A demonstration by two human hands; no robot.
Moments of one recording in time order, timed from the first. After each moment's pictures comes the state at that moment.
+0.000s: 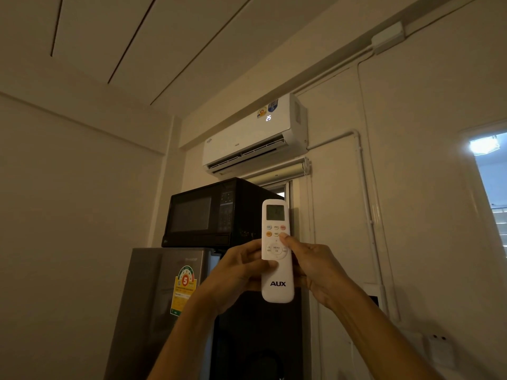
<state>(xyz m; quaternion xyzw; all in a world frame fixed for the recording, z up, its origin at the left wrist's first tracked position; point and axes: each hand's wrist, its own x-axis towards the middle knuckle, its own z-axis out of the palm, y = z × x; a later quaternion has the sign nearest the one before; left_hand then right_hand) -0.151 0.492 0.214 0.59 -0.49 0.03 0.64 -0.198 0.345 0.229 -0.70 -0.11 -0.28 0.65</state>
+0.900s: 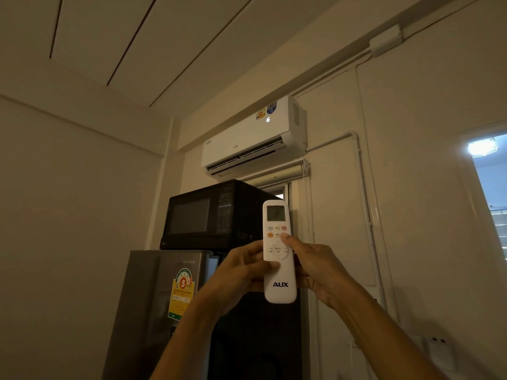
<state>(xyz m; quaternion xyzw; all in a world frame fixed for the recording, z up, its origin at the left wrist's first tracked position) -0.149 0.484 0.216 0.59 -0.49 0.02 0.64 -0.197 0.338 0.234 -0.70 -0.11 -0.28 0.64</state>
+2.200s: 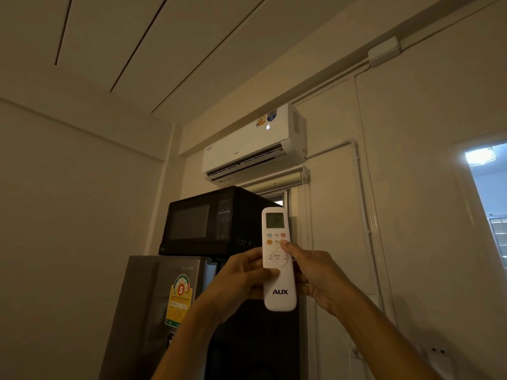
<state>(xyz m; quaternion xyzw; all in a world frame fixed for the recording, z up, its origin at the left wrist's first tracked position) -0.153 0.482 0.218 0.60 -0.48 0.02 0.64 -0.203 0.334 0.237 -0.71 -0.12 -0.27 0.64</state>
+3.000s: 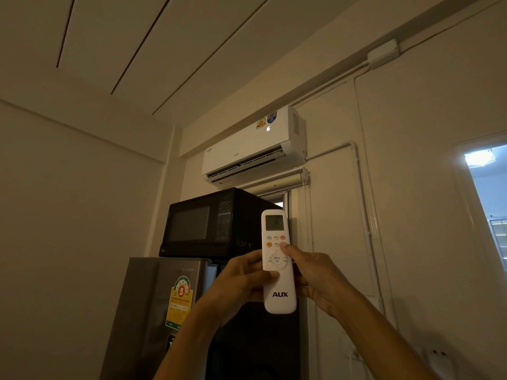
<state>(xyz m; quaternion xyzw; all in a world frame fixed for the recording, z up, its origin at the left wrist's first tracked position) -0.154 0.482 0.216 0.60 -0.48 0.02 0.64 -0.202 0.334 0.236 -0.71 -0.11 -0.27 0.64</state>
